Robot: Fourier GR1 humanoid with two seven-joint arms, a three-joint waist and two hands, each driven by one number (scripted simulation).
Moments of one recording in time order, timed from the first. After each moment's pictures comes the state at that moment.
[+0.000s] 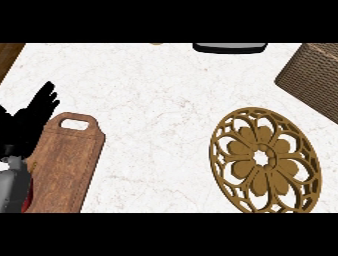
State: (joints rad) left arm -0.22 0.26 0.18 -1.40 0.05 -0.09 0.23; right arm -1.00 -0.58 -0.41 -0.51 0.72 -0.67 0.25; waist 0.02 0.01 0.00
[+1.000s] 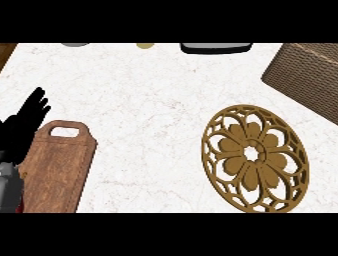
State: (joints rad) left arm -0.18 0.27 0.21 -1.41 0.06 -0.08 0.24; right arm -0.51 -0.69 -0.74 -1.01 0.22 -0.39 0.20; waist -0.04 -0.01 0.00
